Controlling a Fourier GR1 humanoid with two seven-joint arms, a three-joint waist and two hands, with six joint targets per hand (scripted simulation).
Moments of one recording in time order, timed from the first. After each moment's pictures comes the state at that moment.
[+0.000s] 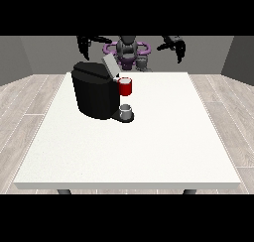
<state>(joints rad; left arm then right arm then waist) -0.41 0.00 0.21 -1.02 -0.22 -0.31 -0.20 -0.46 -0.19 -0.22 -1.15 -0.06 0.01 0.11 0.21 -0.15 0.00</state>
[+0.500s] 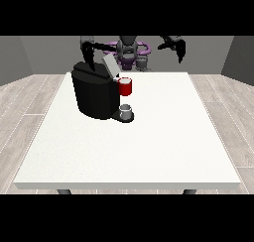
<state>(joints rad) -0.32 0.03 0.14 -1.25 -0.13 -0.28 -0.12 -0.56 -0.19 -0.20 -1.05 -0.06 0.02 0.08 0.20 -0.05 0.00</state>
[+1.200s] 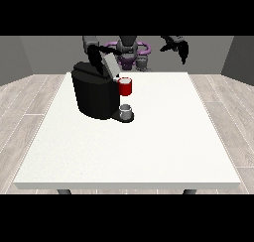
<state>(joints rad) -0.25 0.08 0.14 -1.41 -0.10 -0.25 -0.09 -0.70 -0.18 -0.15 -0.99 -0.03 0.03 0.06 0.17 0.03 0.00</state>
